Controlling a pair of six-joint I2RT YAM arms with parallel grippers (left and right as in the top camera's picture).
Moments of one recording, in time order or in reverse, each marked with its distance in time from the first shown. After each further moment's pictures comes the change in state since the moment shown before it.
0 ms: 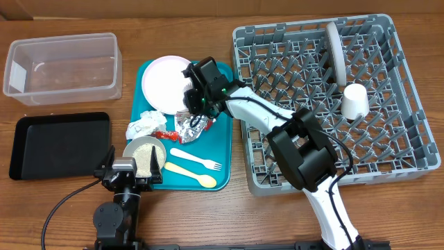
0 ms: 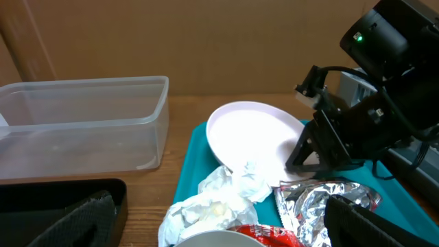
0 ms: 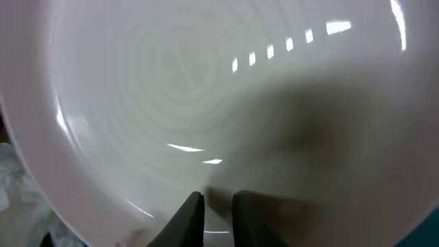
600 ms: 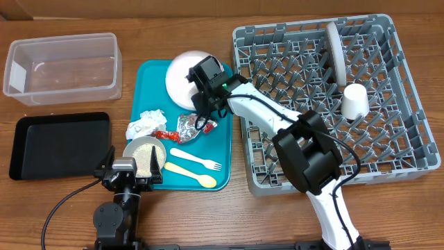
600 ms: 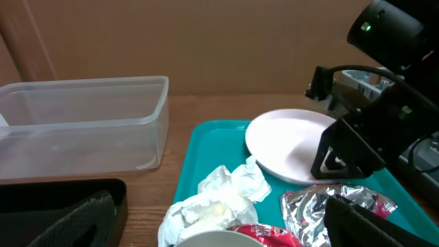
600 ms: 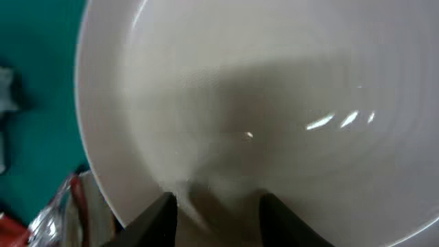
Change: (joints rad) left arm 0.000 0.000 0.000 0.000 0.000 0.000; right arm 0.008 -0.053 0.023 -0.206 0.114 -0.289
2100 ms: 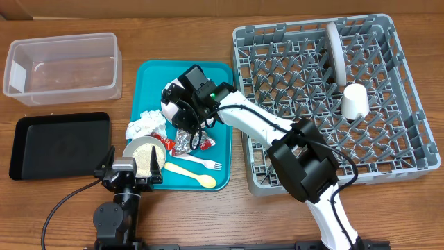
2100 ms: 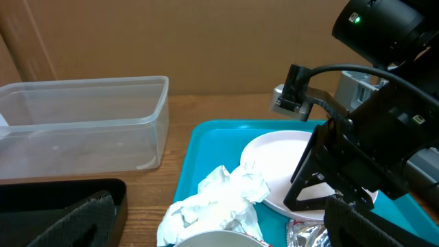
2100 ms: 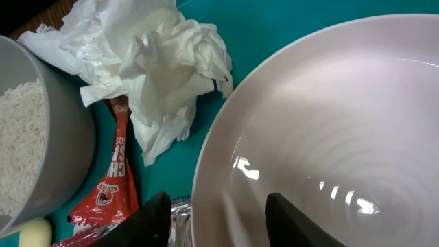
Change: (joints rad) left arm 0.000 0.000 0.000 0.000 0.000 0.000; right arm 0.085 -0.024 -0.013 0.017 -0.212 -0.265
